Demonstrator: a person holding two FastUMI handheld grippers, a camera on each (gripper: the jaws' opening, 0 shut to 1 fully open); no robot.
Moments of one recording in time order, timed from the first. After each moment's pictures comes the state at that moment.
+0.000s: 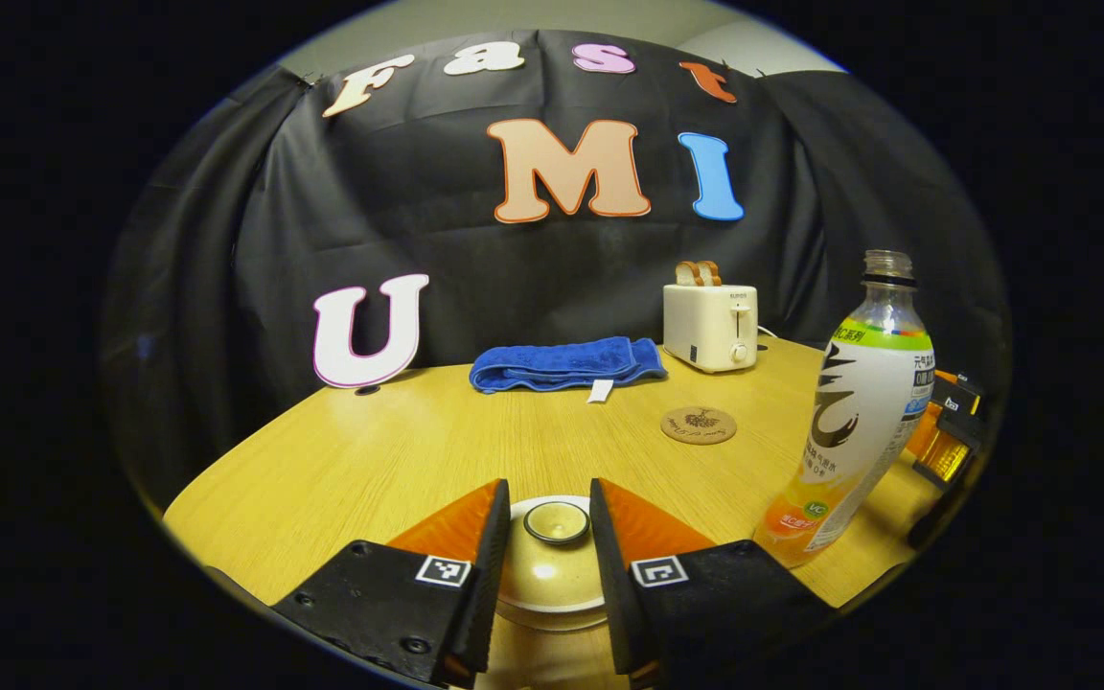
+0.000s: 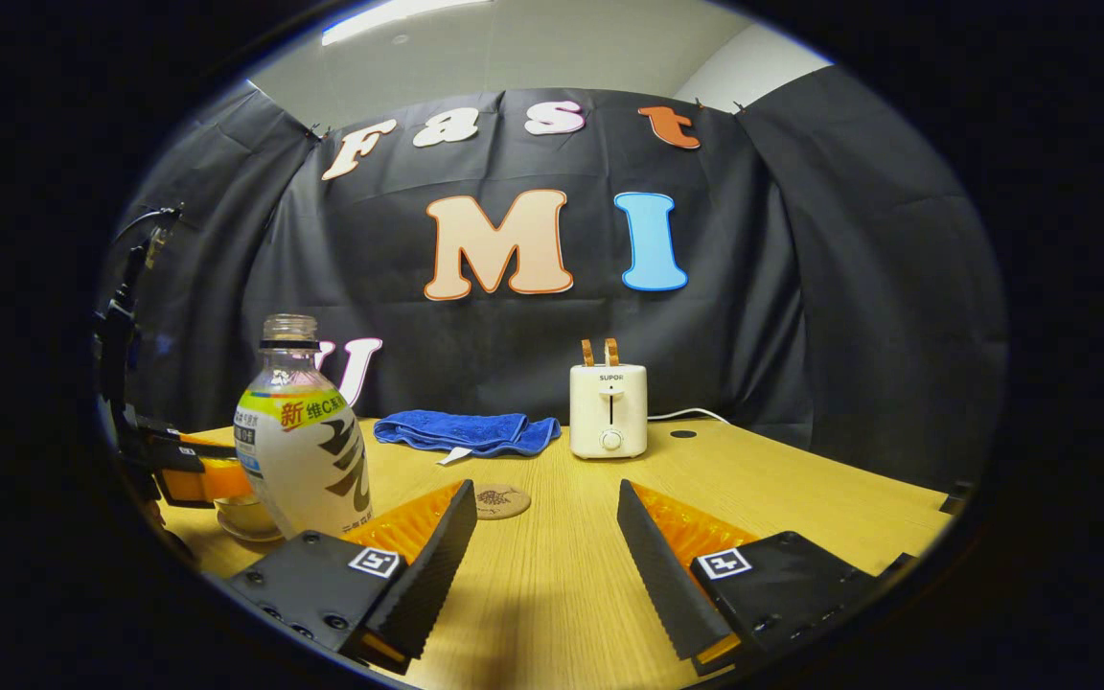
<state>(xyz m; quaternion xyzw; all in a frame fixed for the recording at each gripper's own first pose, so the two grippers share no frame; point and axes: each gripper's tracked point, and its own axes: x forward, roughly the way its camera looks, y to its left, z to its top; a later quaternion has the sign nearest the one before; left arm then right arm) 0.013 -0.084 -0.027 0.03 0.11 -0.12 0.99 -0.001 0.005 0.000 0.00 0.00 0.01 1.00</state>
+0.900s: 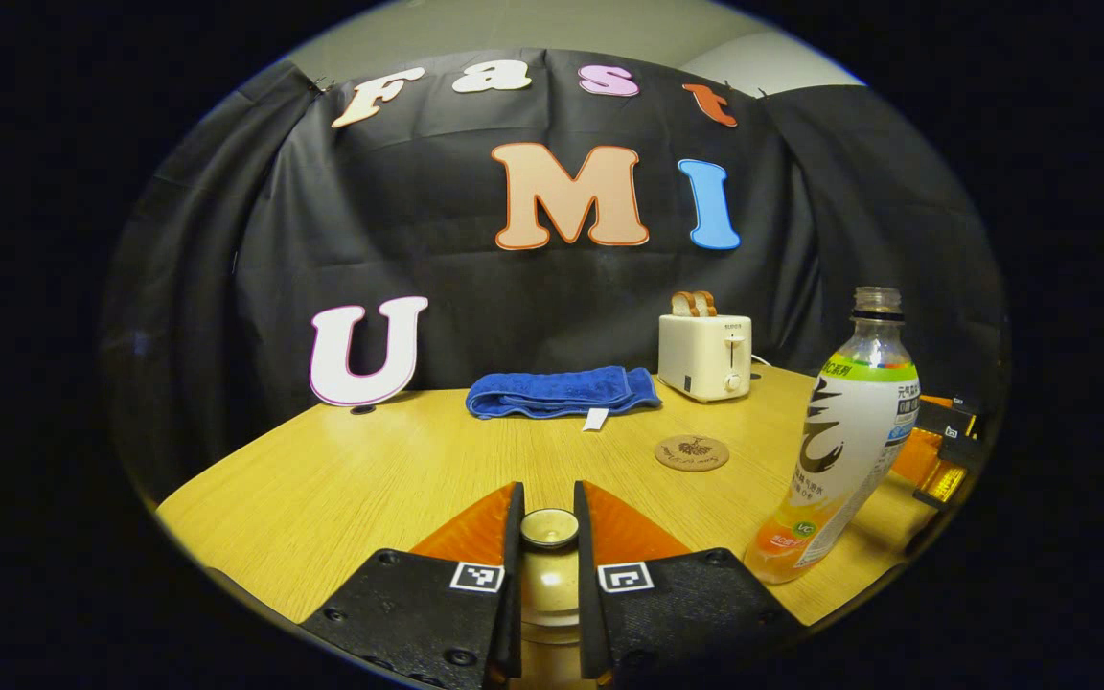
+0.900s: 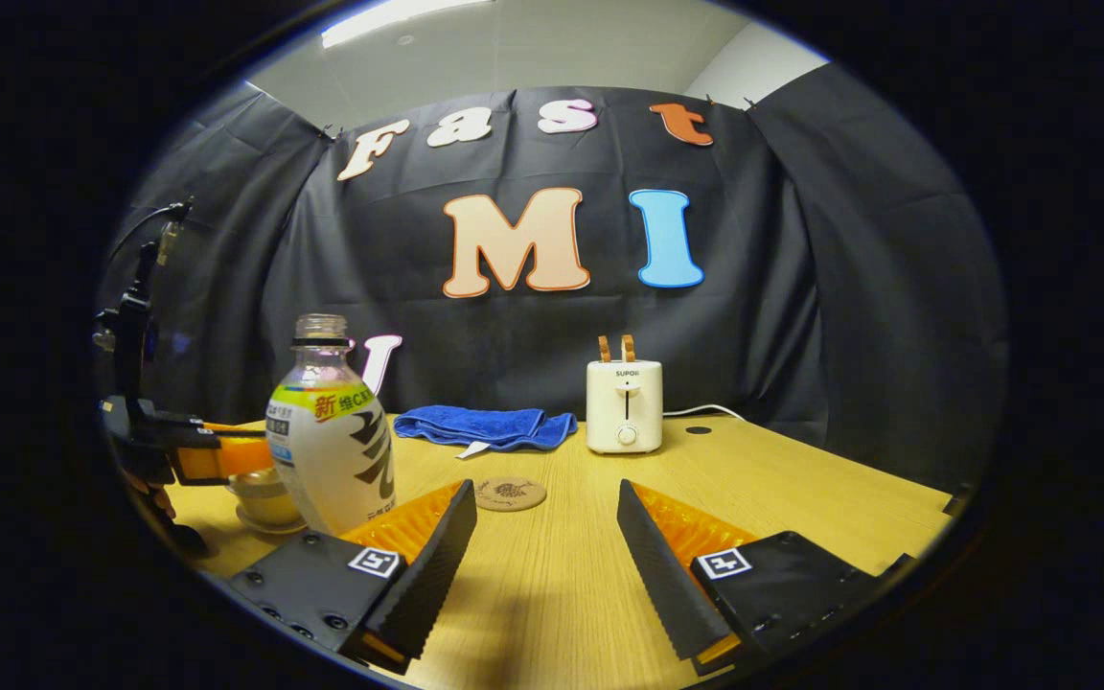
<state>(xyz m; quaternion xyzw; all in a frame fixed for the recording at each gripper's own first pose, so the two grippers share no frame) 0.016 -0.085 -0.006 0.02 0.06 -0.13 0.99 -0.018 0.015 -0.003 0.00 0.01 0.05 1.00</state>
